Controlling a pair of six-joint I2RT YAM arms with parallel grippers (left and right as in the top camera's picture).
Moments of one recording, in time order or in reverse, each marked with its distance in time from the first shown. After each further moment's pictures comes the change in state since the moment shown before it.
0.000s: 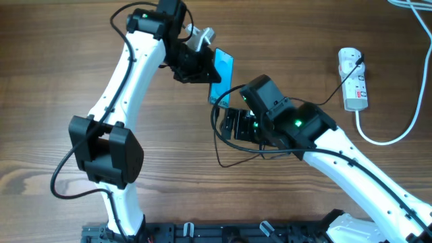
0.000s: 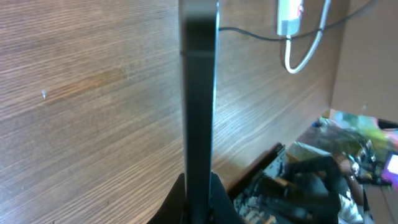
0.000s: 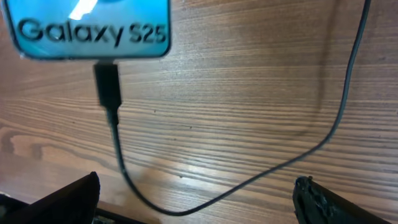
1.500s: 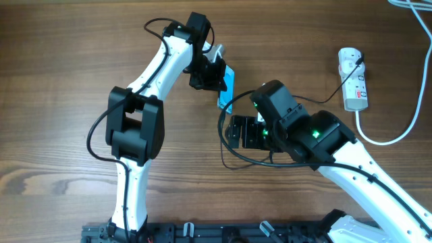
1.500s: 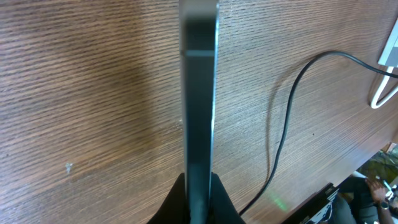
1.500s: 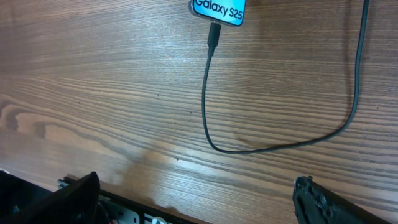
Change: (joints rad) left arm -0.062 0.262 -0.001 0.178 -0.130 -0.091; right arm 0.000 -0.098 0.000 -0.069 -0.011 -0.072
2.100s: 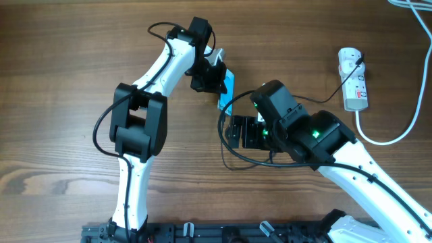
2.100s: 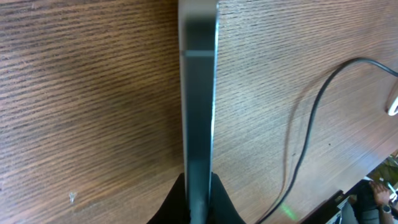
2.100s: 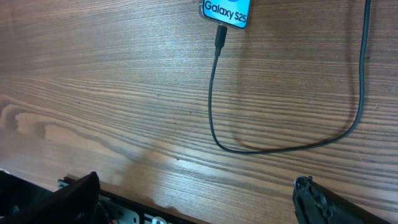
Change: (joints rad) left arm -0.002 0.047 -0.014 0.045 -0.007 0.000; right arm 0.000 0.000 0.000 0.000 0.000 0.000
